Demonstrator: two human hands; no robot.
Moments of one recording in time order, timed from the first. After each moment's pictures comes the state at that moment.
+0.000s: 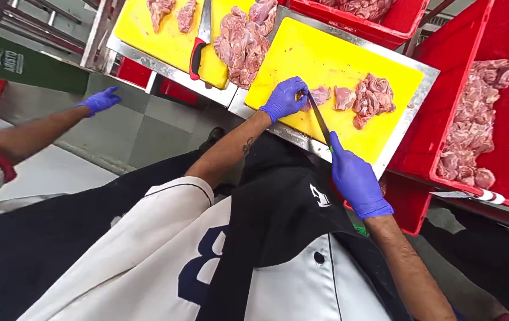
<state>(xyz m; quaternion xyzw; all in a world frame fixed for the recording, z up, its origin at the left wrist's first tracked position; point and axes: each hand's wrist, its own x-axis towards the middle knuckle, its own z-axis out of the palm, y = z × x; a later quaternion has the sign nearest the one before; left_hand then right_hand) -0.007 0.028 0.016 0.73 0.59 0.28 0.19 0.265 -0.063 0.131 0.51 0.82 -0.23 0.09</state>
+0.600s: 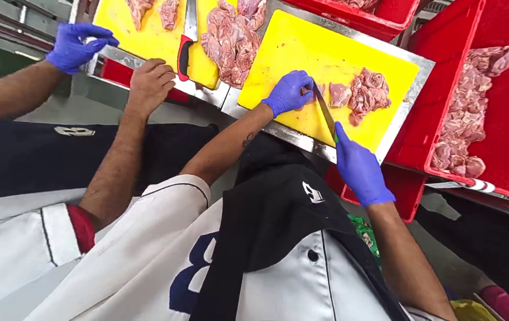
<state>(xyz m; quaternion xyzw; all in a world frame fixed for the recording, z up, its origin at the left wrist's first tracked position) 0.004 0.055 0.026 0.75 0.57 0.23 0.25 0.271 -0.036 0.120 0.54 0.80 -0.26 0.07</state>
